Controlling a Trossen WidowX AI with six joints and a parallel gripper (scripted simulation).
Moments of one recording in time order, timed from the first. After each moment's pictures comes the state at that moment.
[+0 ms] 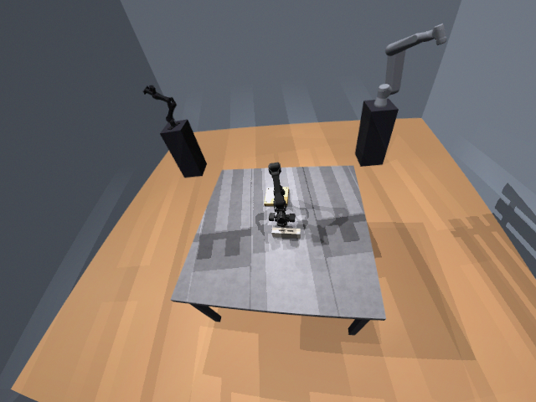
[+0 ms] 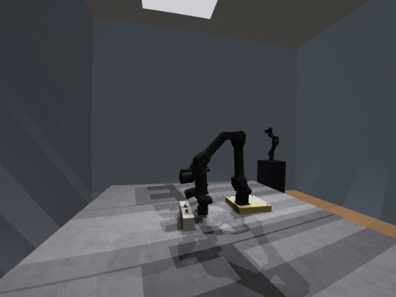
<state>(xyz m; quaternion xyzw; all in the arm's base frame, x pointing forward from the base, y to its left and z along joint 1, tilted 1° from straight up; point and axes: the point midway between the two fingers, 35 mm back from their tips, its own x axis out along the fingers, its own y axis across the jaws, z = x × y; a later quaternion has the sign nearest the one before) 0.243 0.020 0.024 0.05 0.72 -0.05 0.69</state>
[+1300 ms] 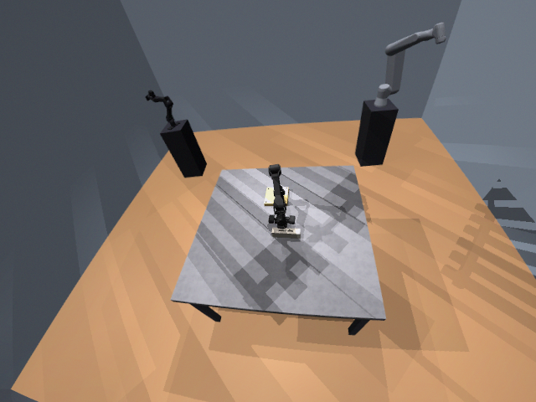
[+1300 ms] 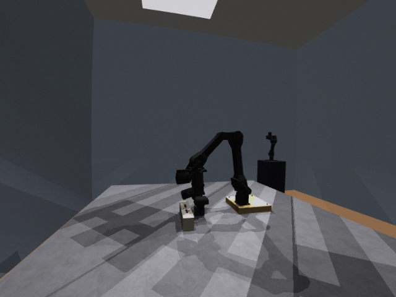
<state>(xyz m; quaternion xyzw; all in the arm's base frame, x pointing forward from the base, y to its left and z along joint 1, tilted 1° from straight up) 0.261 0.019 0.022 0.05 0.72 -0.04 0.69</state>
